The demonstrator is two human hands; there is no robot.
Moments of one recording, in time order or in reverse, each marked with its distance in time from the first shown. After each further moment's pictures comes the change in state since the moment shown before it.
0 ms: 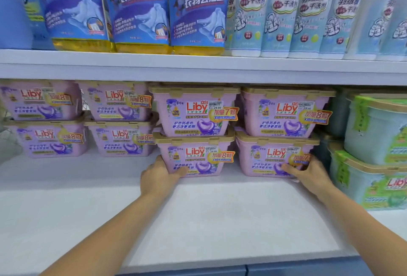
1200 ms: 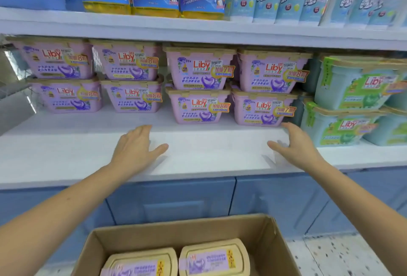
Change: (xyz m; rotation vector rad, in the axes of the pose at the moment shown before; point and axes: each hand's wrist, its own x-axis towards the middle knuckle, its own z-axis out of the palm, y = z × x) left_hand -0.105 -0.029 -0.108 0.423 -0.147 0.281; right_hand -0.133 -0.039 -0.025 -0.629 -0.108 -0.208
